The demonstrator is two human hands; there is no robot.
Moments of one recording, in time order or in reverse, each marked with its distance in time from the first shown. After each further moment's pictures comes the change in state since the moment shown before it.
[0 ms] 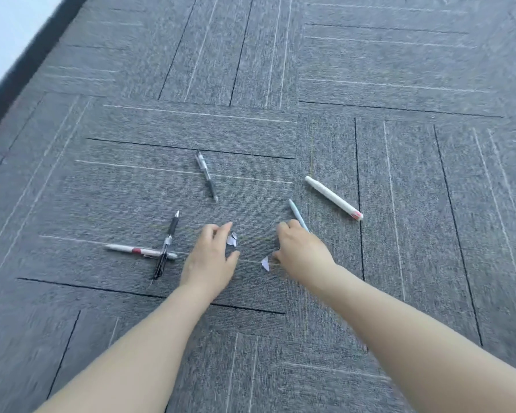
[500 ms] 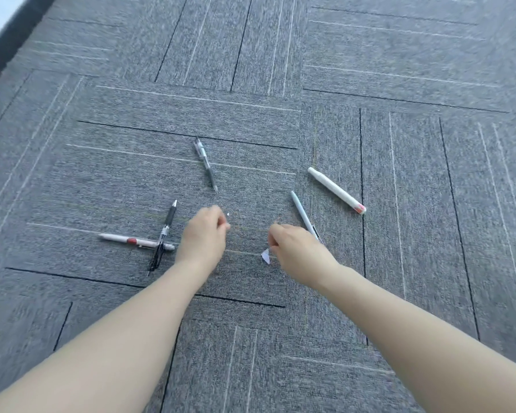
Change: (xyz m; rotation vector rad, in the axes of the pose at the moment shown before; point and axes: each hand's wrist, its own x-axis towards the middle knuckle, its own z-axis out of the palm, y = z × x) left_hand 0.027 -0.004 -0.006 -0.148 0.132 -0.051; right_hand -0.003 0.003 0.012 0.089 0.010 -0.168
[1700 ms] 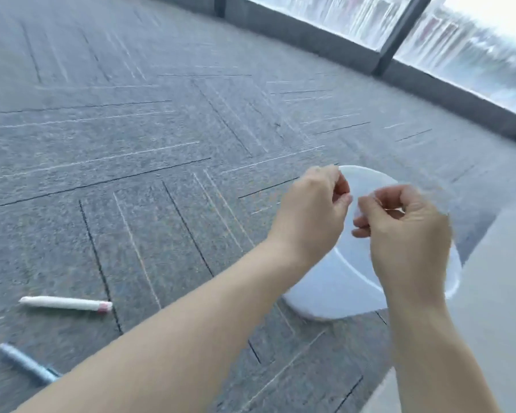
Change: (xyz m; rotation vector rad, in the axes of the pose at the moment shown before) left_hand -0.146 0.502 0.045 -0.671 -0.385 1.064; right_hand -0.336 0.149 -0.229 0.369 1.587 0.866
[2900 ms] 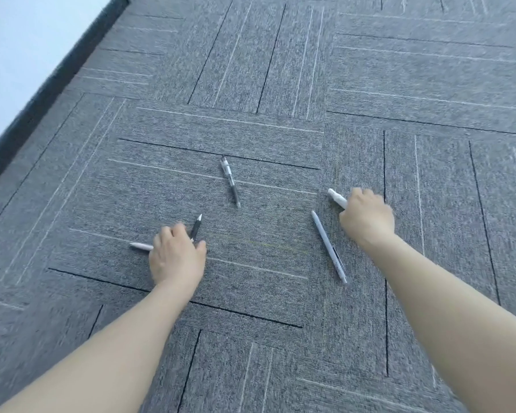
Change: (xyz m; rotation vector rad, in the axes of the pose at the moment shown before) left_hand -0.421 -0.204 -0.316 0.969 0.505 -1.415; right_hand -0.256 -0.027 0.341 -0.716 -1.090 -0.655
